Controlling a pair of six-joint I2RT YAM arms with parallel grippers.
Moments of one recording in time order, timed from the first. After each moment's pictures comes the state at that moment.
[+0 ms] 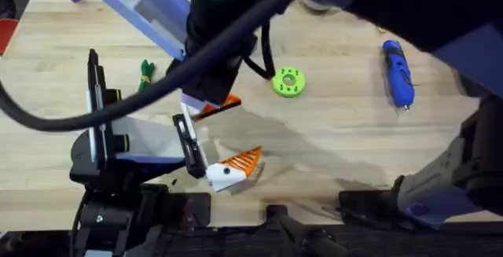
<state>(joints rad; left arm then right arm) -0.06 0.01 0.01 -0.12 1.13 0.03 1.04 1.91 2.11 -1.45 -0.12 -0.14</state>
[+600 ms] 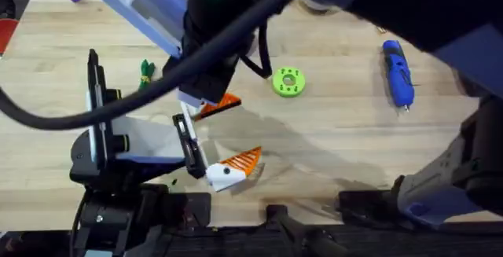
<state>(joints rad) -0.06 0.01 0.01 -0.12 1.13 0.03 1.04 1.91 2.11 -1.42 -0.11 -0.14</state>
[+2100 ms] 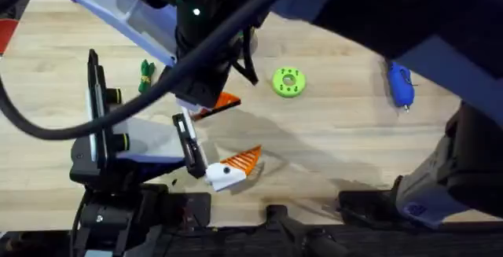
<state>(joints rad) -0.06 0.01 0.01 -0.12 1.13 0.03 1.06 1.95 2.12 -1.42 -0.07 -0.14</state>
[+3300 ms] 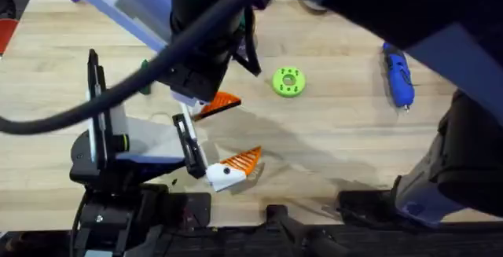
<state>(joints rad) -0.06 0.01 0.01 -0.12 1.13 0.03 1.06 1.97 2.23 -1.49 -0.07 -0.14</state>
